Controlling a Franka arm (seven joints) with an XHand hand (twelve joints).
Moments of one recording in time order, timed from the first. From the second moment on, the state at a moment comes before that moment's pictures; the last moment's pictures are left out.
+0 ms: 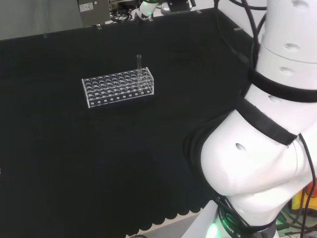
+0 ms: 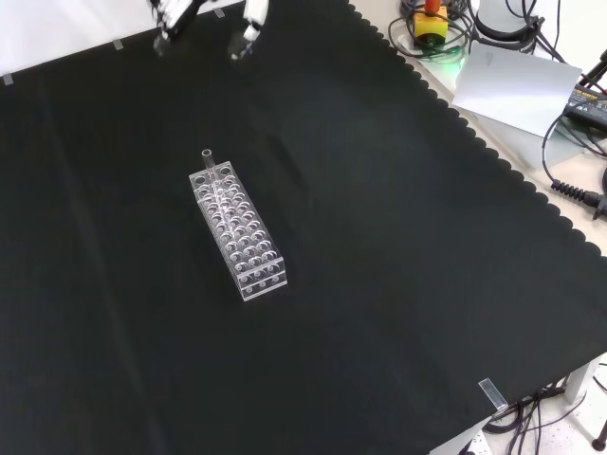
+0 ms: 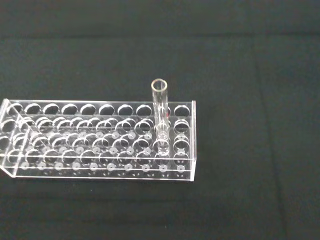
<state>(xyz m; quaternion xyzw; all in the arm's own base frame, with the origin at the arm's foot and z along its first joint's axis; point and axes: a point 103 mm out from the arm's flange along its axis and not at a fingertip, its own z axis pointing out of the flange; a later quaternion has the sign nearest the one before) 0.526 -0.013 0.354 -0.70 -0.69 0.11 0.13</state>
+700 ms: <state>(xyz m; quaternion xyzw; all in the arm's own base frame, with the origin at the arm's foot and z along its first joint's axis) 0.562 -0.009 0.268 -0.69 -0.68 0.18 0.18</state>
